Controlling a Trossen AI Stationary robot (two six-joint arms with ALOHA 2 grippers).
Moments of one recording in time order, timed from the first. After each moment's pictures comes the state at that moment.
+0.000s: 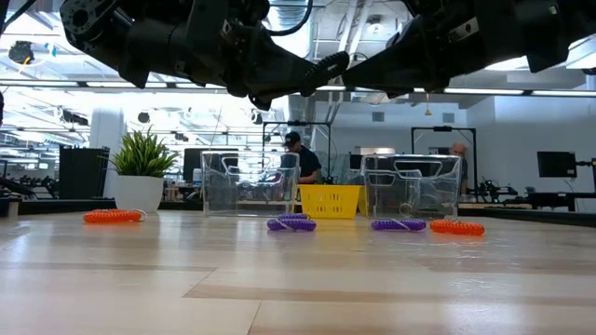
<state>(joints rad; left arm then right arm) -0.21 1.69 0.67 0.85 -0.05 0.08 0.31 1.53 0.60 0.61 0.18 -0.14</state>
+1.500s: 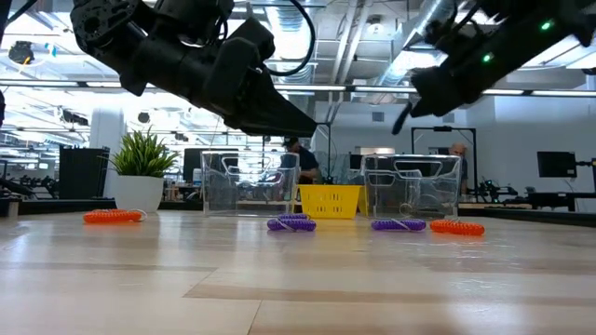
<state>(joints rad) -0.16 1.69 0.67 0.67 -0.18 0.04 0.20 1.21 0.61 -0.21 1.08 0.30</state>
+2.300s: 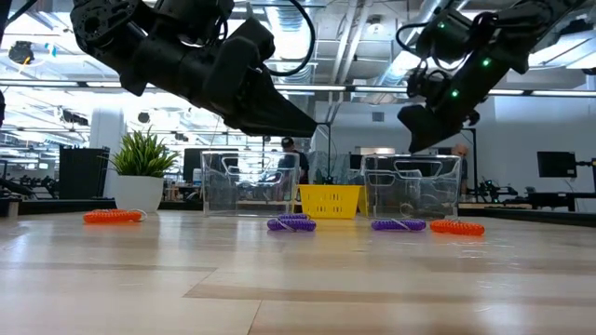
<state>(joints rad) -0.16 1.69 0.67 0.67 -0.17 0.03 -0.31 1.20 0.61 -0.20 0.62 0.18</state>
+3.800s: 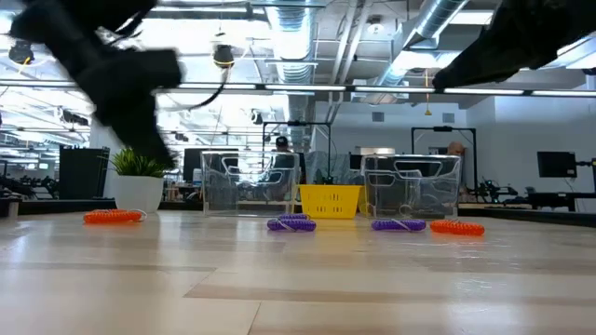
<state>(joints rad) -0.30 1.22 0.53 -0.25 -0.42 -0.55 0.63 1.24 0.61 -0.07 0.82 0.36</state>
